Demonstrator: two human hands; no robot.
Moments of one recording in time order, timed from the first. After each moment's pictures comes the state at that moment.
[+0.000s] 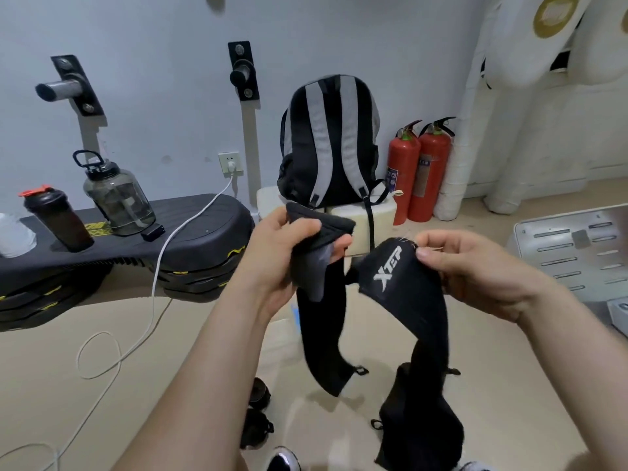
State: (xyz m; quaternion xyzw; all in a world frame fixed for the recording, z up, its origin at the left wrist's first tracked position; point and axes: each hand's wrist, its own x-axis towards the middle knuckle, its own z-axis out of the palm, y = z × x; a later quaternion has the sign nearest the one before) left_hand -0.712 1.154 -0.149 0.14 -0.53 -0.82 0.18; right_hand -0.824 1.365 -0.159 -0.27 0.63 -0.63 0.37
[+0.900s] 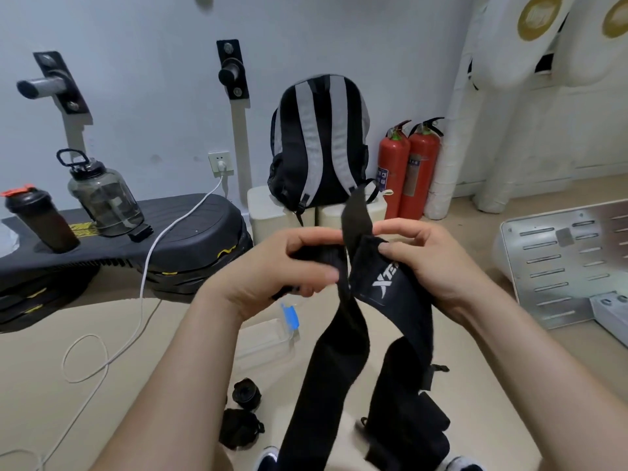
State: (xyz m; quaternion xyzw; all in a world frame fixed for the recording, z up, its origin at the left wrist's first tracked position) left_hand -0.701 1.144 -0.149 -0.04 -0.75 -0.66 -0.03; right_hand -0.803 1.338 -0.159 -0.26 0.68 -0.66 0.20
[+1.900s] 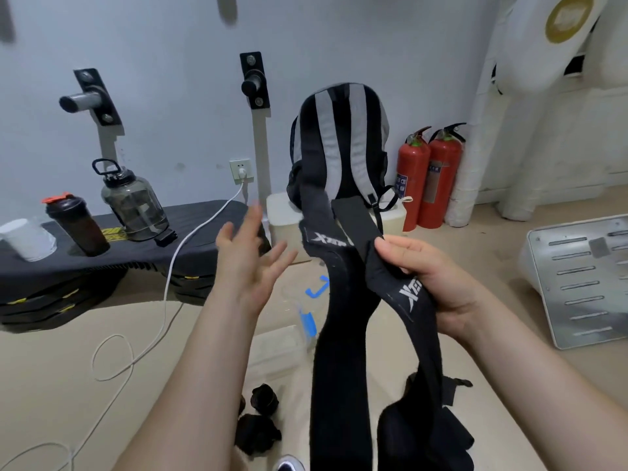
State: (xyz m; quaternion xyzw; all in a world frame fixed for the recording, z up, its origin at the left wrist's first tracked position) left_hand -0.707 1.114 -0.154 0.29 -0.38 -0.84 0.27; right_hand -0.805 1.315 -0.169 -0.26 0.46 -0.74 0.42
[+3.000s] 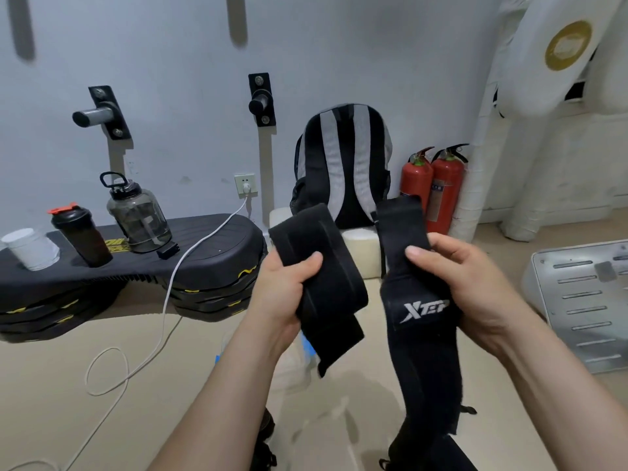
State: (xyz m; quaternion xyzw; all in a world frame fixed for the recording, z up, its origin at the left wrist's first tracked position) left_hand -0.715 1.153 -0.161 0.17 -0.52 -0.80 0.24; right_hand -0.811 1.336 -0.144 -0.25 0.59 -0.74 0.21
